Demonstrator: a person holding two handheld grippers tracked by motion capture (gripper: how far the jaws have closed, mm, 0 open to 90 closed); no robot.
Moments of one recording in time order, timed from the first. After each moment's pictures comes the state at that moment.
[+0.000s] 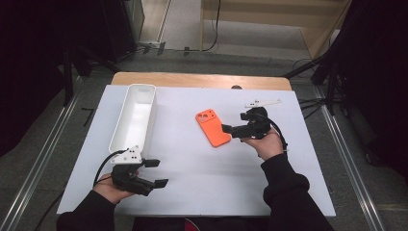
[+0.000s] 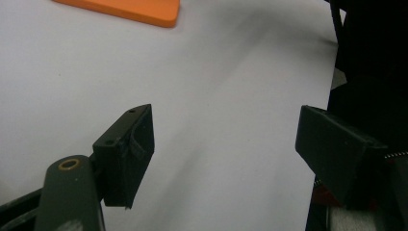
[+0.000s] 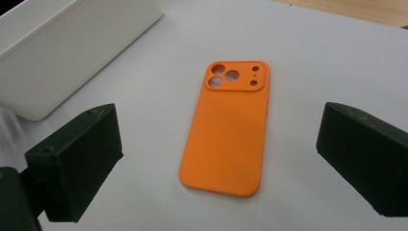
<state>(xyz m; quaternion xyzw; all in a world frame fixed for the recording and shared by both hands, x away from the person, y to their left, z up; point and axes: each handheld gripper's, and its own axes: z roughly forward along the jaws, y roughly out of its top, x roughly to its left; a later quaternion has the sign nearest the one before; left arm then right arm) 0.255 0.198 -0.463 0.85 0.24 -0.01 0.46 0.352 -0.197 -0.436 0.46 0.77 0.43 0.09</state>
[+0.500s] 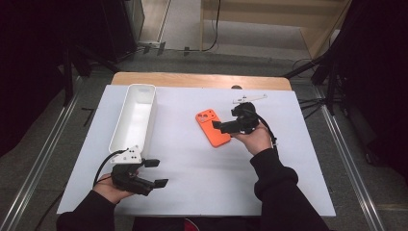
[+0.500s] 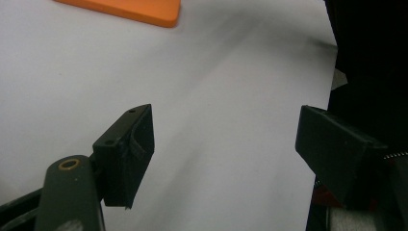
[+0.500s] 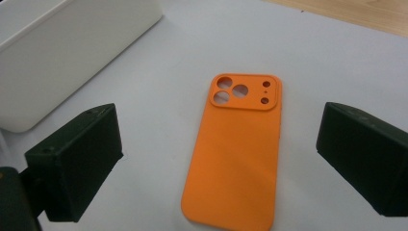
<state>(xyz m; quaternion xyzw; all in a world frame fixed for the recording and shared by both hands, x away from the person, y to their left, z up) 0.255 0.198 -0.463 0.85 0.24 -0.01 0.46 0.373 -0.169 -0.439 0.45 0.78 0.42 0.10</state>
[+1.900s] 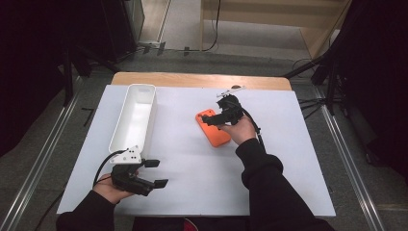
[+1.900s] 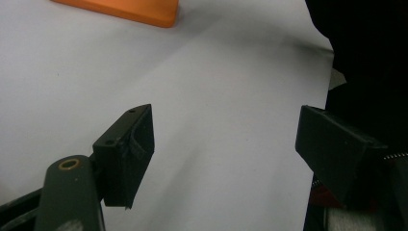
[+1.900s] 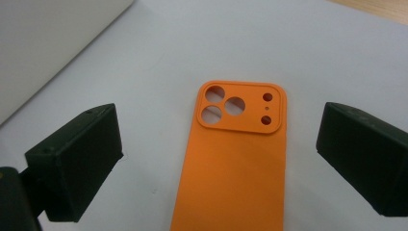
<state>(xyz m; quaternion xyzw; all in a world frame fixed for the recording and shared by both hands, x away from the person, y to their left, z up) 0.255 0.198 -0.463 0.85 0.24 -0.01 0.46 0.415 -0.133 -0.452 0.47 0.80 0.36 0.10</state>
